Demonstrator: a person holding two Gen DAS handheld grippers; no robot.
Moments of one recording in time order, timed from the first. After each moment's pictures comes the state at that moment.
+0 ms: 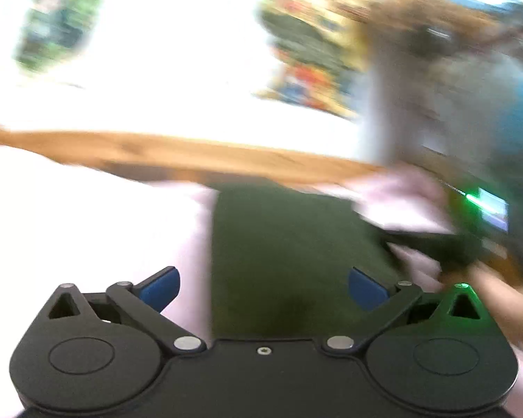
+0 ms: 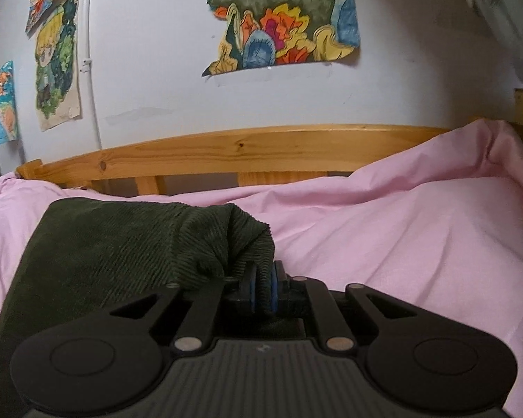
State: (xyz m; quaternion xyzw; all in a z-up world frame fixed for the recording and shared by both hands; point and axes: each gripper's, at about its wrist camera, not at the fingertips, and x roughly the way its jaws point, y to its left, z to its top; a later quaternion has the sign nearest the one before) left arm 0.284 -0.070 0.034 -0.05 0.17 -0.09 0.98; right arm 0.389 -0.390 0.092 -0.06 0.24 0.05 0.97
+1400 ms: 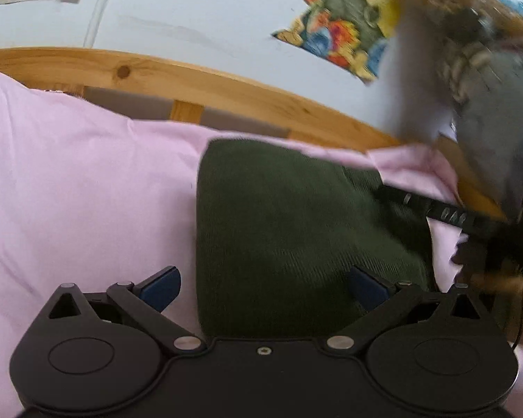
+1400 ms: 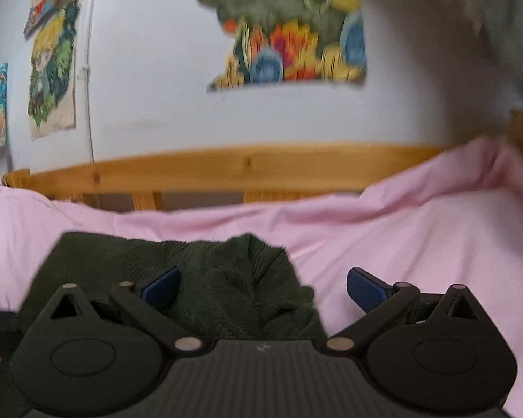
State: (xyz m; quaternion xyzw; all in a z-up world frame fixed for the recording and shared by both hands) left arm 0.343 -0.035 -0.012 -0.11 0.27 -0.19 0.94; right arm 0.373 -0.344 0.084 -0.10 0.18 0.03 0.98
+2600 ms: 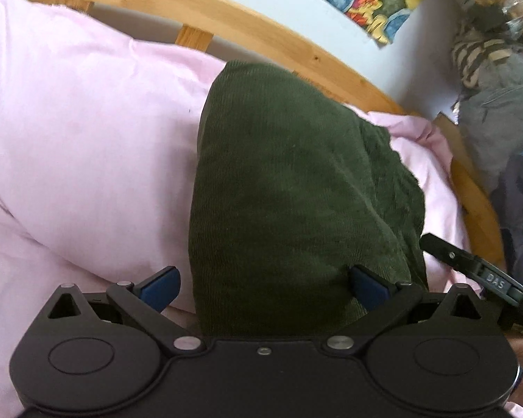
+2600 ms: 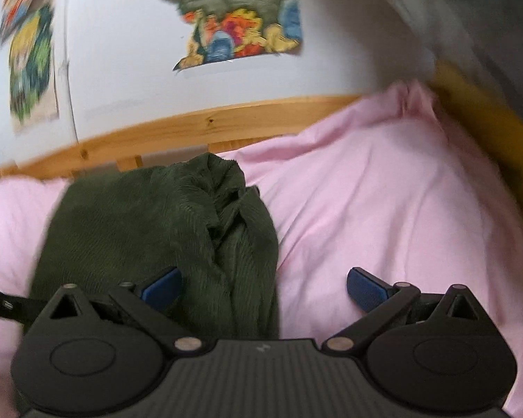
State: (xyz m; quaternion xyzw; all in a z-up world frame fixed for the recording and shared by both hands) left arm 0.357 -0.019 -0.042 -0.17 0.36 -0.22 0.89; right arm 0.286 -0.366 0.103 0.00 0.23 -0.02 0.97
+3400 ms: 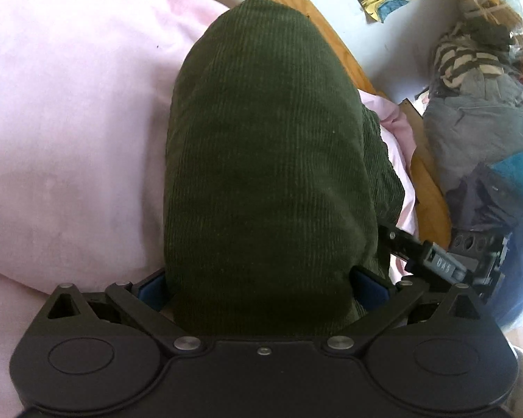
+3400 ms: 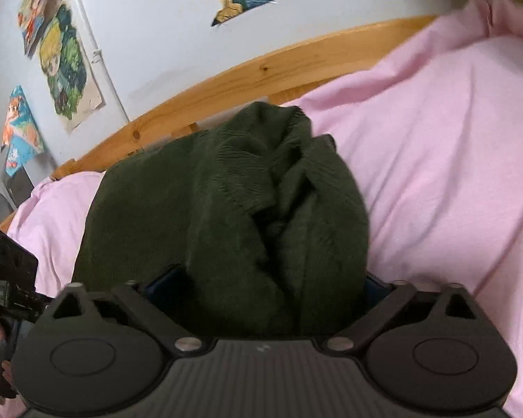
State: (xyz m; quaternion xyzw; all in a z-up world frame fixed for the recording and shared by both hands) left arm 0.416 -0.014 -0.084 -0.25 0.43 -0.34 0.80; right arm 0.355 -0.370 0.084 0.05 0.30 0.12 0.94
